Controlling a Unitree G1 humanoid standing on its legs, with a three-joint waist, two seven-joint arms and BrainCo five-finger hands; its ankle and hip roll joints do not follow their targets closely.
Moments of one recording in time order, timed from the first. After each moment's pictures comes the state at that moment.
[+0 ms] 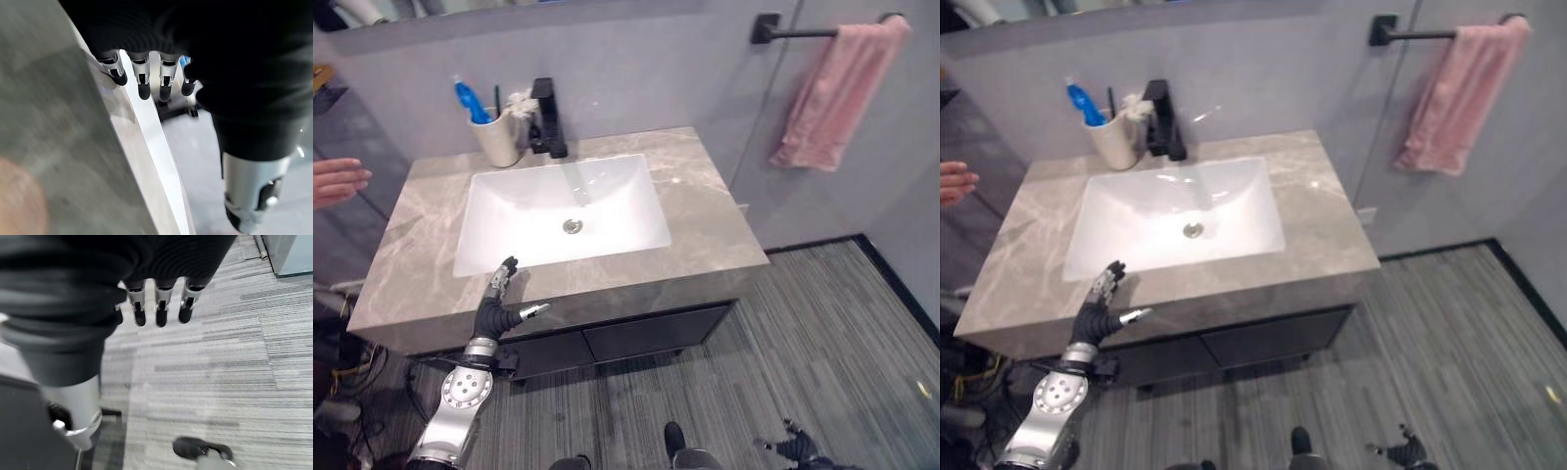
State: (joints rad) left arm 0.09 0.46 -0.11 0.10 -0.24 -0.29 0.13; right arm 0.03 -0.42 0.16 1.06 0.07 -0.13 -0.17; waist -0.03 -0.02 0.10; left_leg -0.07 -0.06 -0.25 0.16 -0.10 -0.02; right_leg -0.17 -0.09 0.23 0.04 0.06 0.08
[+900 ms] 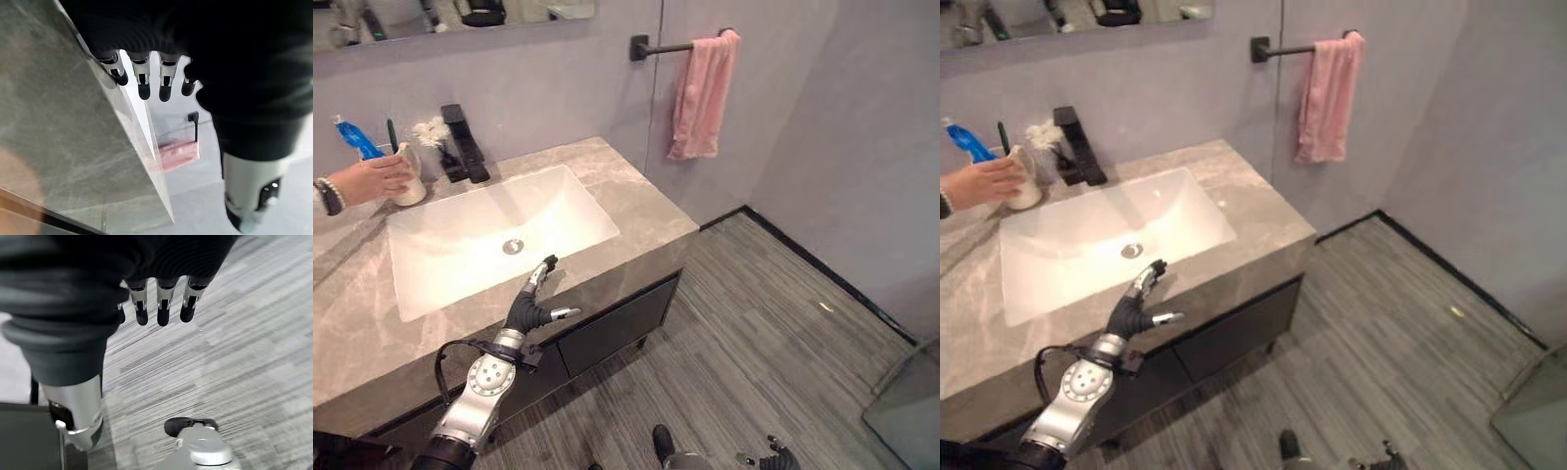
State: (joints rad) left arm 0.00 0.46 -0.26 0.21 -0.18 -0.33 0.07; right arm 0.14 -0.31 0.23 1.07 0.11 -0.15 -0.17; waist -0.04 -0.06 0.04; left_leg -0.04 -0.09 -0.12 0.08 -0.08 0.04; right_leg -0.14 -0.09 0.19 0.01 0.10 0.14
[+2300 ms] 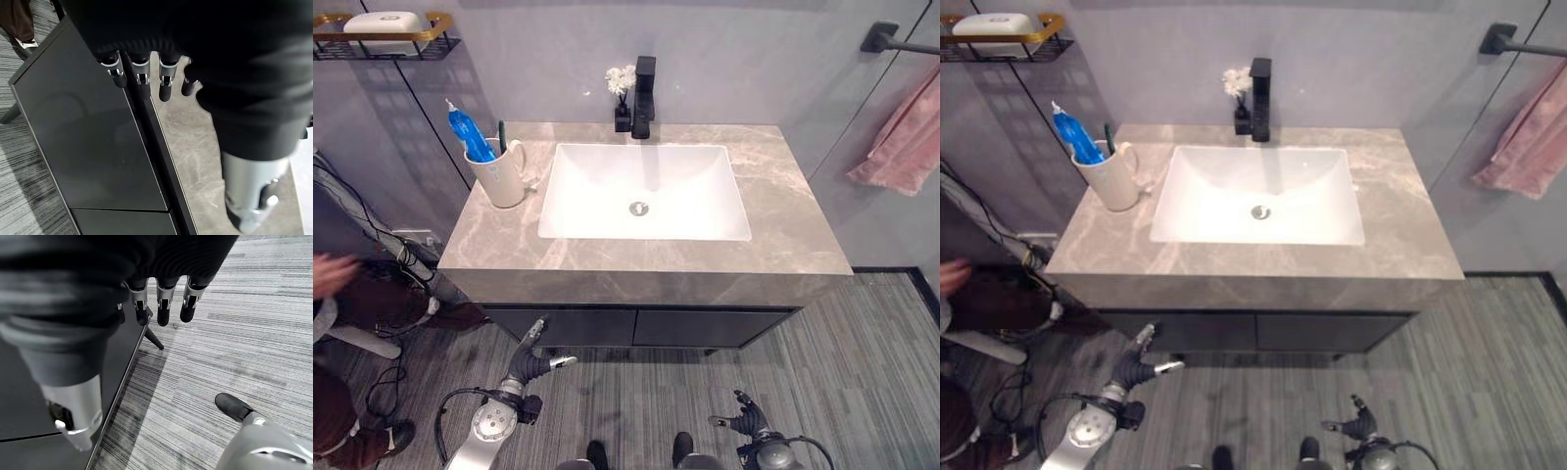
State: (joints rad) left arm 0.19 0.43 -0.24 0.26 -0.10 -0.19 0.11; right arm 0.02 -0.27 0.30 0.98 0.03 -0.13 -0.19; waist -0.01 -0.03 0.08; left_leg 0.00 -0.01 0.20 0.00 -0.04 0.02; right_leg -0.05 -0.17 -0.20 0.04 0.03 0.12
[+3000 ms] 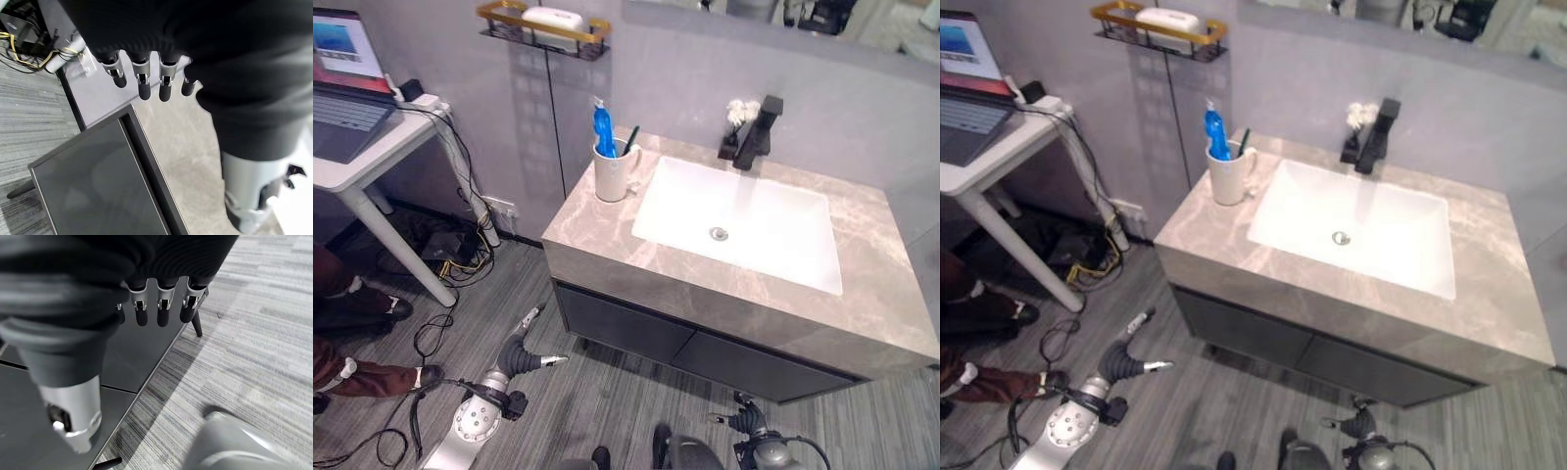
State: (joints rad) left arm 0.16 0.58 -0.27 0.14 0.02 -0.22 0.16; right arm -0.03 -0.25 0.31 1.06 0.11 -0.15 -0.20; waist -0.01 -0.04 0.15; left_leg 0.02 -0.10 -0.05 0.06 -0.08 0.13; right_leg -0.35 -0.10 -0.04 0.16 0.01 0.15
